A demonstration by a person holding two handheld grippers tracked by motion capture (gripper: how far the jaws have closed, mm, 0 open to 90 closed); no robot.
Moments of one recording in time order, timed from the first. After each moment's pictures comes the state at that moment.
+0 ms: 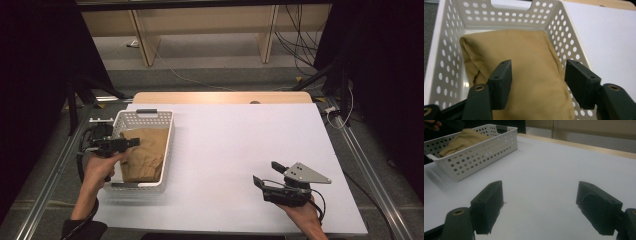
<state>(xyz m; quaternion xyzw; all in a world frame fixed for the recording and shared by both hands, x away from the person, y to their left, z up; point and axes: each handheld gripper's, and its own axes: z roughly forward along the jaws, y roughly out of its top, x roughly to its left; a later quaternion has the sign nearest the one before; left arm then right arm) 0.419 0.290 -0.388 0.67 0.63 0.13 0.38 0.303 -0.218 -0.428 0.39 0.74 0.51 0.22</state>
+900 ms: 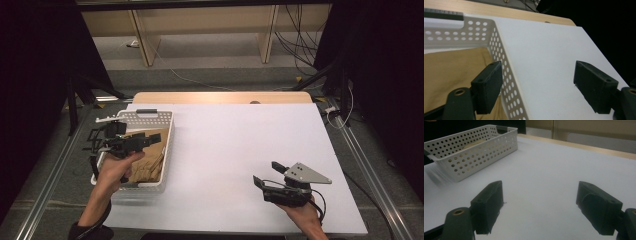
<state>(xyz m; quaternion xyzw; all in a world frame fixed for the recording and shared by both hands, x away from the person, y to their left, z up) 0.397 0.236 -0.361 0.67 0.55 0.08 0.49 0.302 -0.219 -0.428 0.39 0.74 0.51 0.22</state>
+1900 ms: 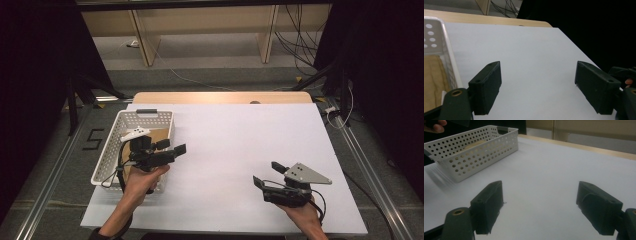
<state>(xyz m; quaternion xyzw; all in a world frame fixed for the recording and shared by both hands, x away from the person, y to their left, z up) 0.371 0.176 -0.385 0.68 0.48 0.09 0.55 0.302 -0.218 -0.428 0.38 0.74 0.51 0.22</state>
